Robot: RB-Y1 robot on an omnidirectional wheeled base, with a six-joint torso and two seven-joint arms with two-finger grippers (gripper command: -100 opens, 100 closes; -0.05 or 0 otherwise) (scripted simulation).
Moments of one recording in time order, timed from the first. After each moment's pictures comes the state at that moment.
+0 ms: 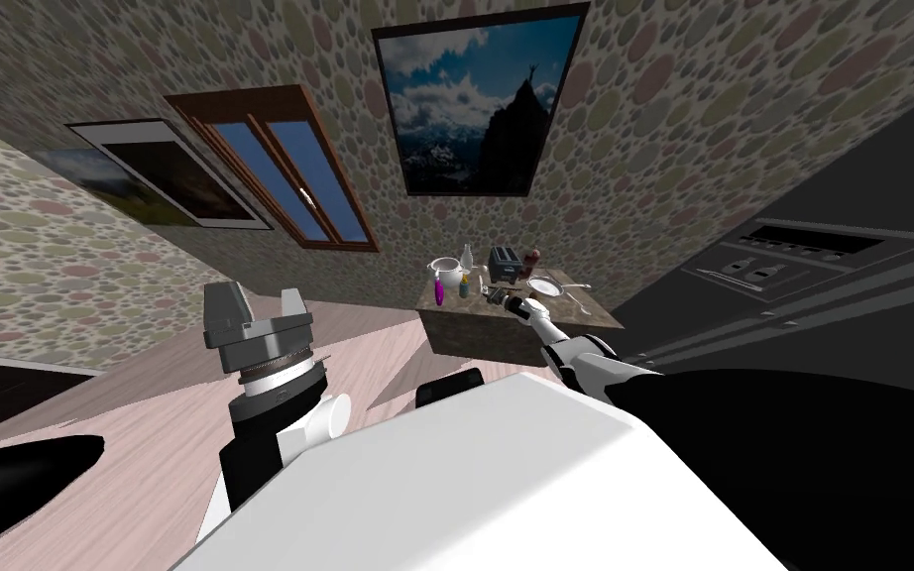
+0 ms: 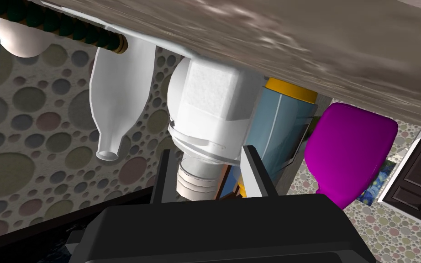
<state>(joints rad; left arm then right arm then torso) 0.52 0.04 0.02 -2.40 0.00 -0.48 -0.12 -0.33 -0.52 -0.06 -0.78 1.01 -0.71 0.60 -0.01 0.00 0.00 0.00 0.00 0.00</state>
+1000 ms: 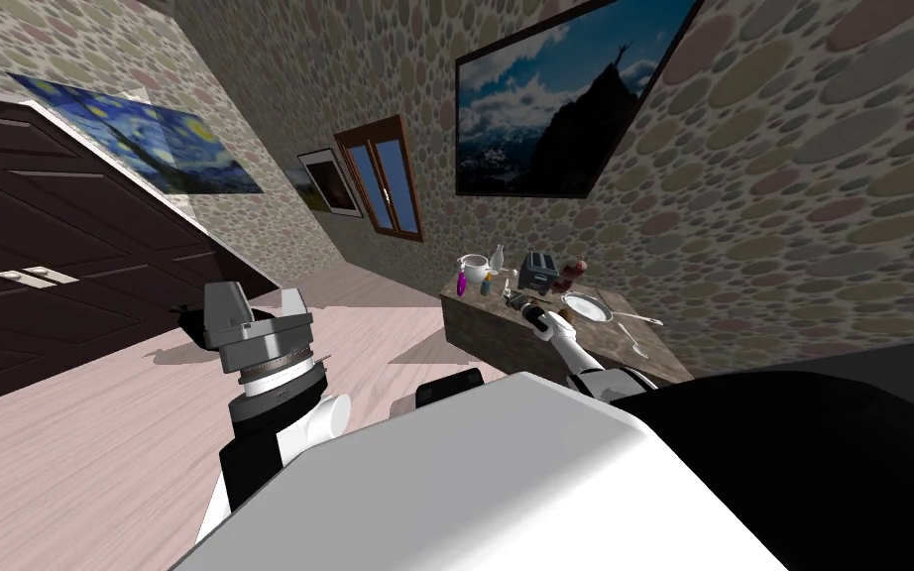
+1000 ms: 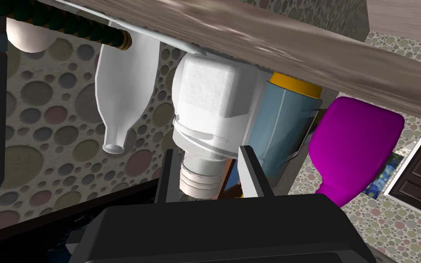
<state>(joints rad) 0.52 0.04 0.02 -2.40 0.00 -0.48 -0.12 -0.03 -0.56 -0.16 -1.04 0.78 -0.45 0.66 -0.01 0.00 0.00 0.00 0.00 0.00</state>
